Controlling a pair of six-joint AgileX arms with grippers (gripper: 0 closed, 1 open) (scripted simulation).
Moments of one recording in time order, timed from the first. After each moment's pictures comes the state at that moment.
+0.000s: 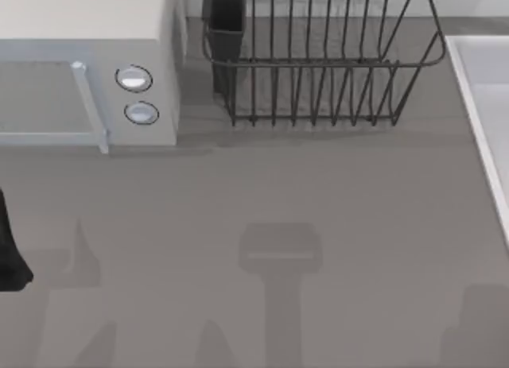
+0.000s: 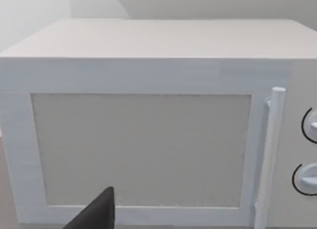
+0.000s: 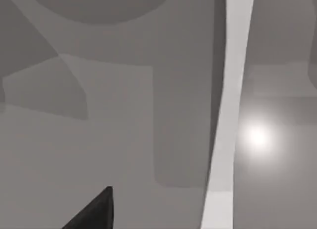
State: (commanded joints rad) left arm 0.00 0.00 0.00 0.00 0.00 0.00; right arm -0.36 1.47 0.74 -0.84 0.01 -1.69
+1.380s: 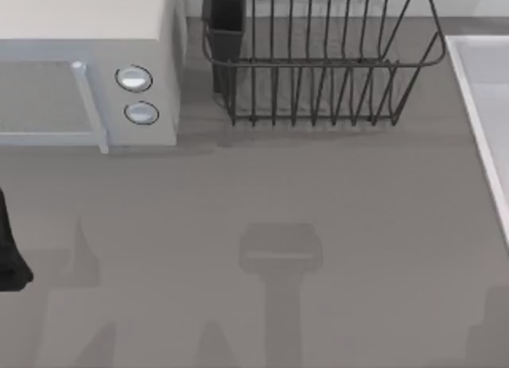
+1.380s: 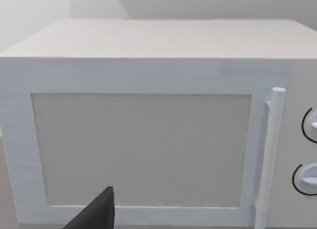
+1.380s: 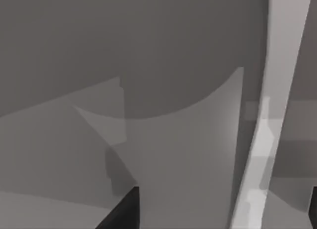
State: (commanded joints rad) left arm 0.00 0.00 0.00 0.00 0.00 0.00; right arm -0.36 1.59 0.60 -0.58 0.01 -1.68
